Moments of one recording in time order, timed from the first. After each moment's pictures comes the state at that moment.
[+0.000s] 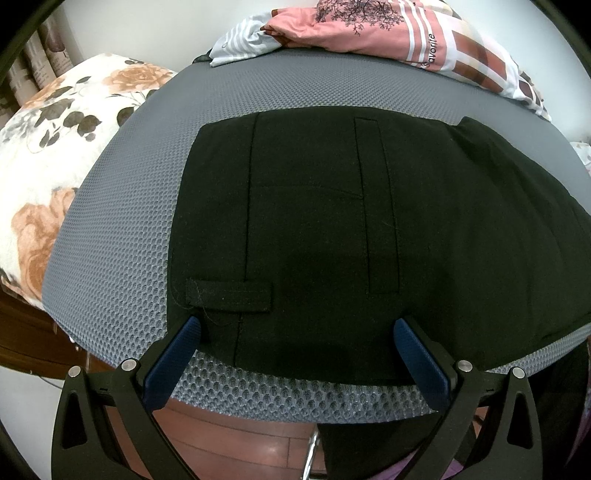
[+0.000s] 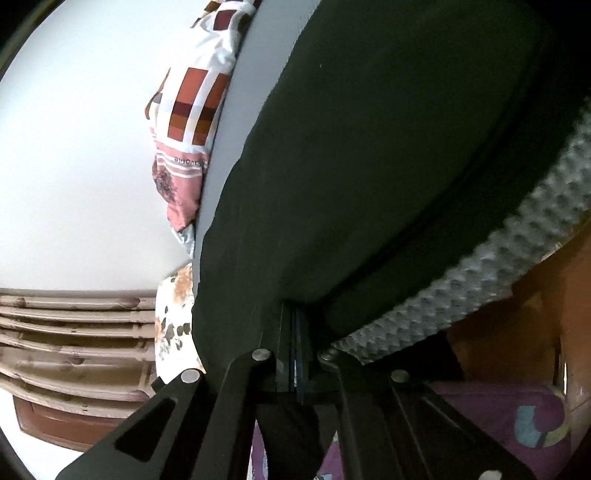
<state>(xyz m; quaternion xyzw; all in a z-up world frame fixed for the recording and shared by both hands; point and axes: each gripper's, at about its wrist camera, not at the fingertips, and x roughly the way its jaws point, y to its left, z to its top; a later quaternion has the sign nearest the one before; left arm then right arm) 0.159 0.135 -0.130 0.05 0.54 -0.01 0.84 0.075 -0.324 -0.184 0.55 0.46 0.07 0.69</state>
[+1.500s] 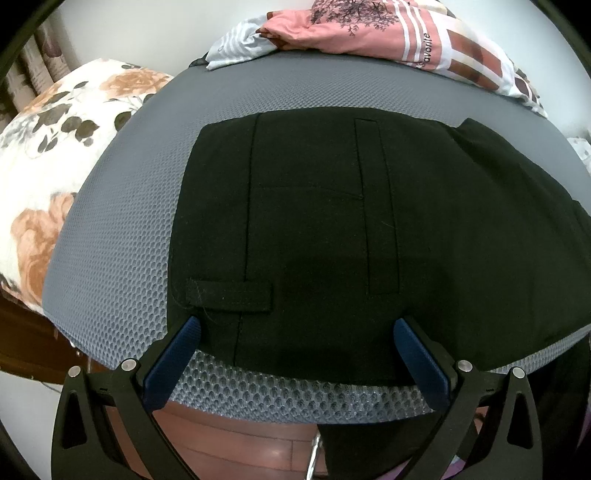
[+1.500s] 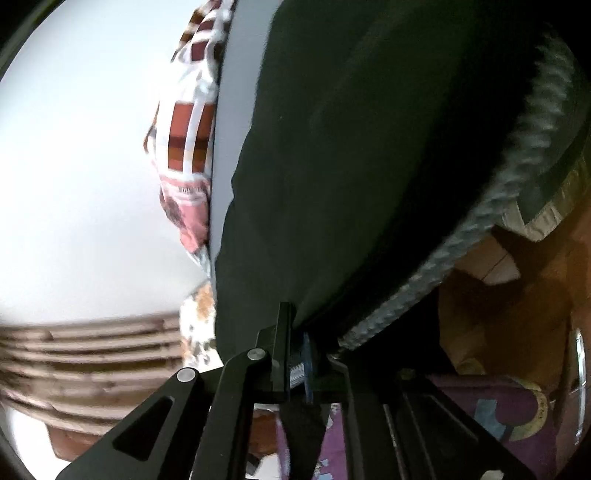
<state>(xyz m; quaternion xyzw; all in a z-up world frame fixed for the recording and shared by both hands) 0.161 0.137 -0.131 0.05 0.54 -0.02 0.84 0.050 -0.379 -0.213 0.66 0.40 0.05 0.63</state>
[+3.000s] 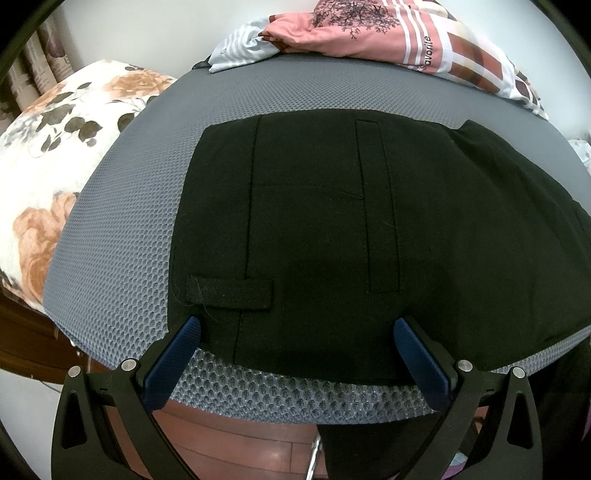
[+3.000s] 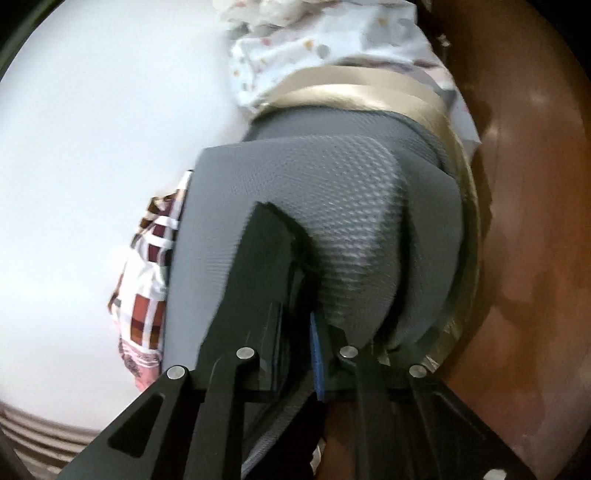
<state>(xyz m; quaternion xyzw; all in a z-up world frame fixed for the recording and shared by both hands) 0.157 0.137 -0.132 0.05 0.53 -0.01 0.85 -0.057 -0.570 -0.139 0.56 0.30 -0.20 0.74</state>
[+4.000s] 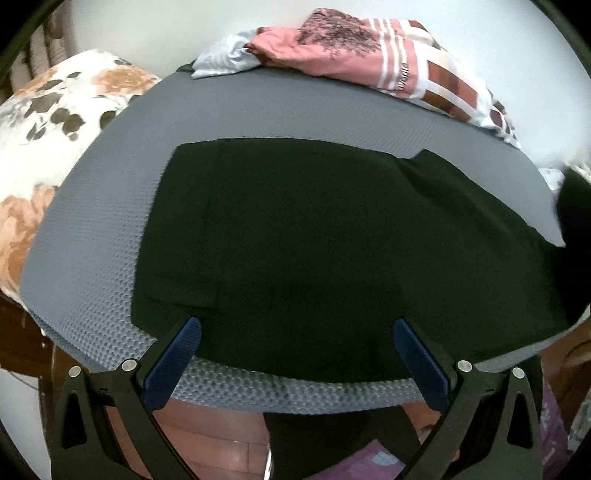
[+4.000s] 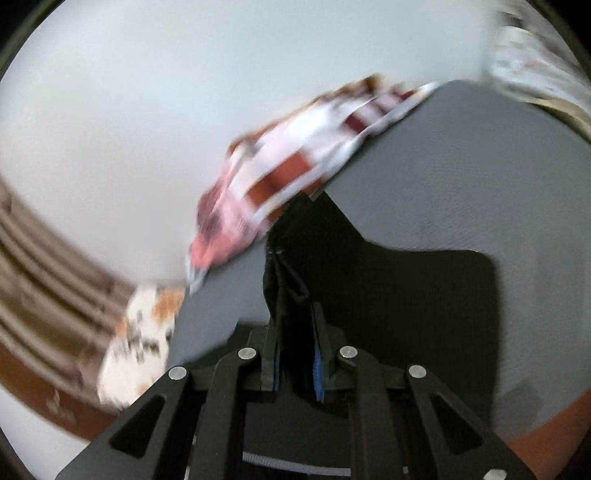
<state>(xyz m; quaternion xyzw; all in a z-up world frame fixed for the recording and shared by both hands) 0.153 0.125 -0.102 -0.02 0.52 -0.07 0.85 0.158 -0.301 -0.046 0.34 0.39 0.08 0.85</state>
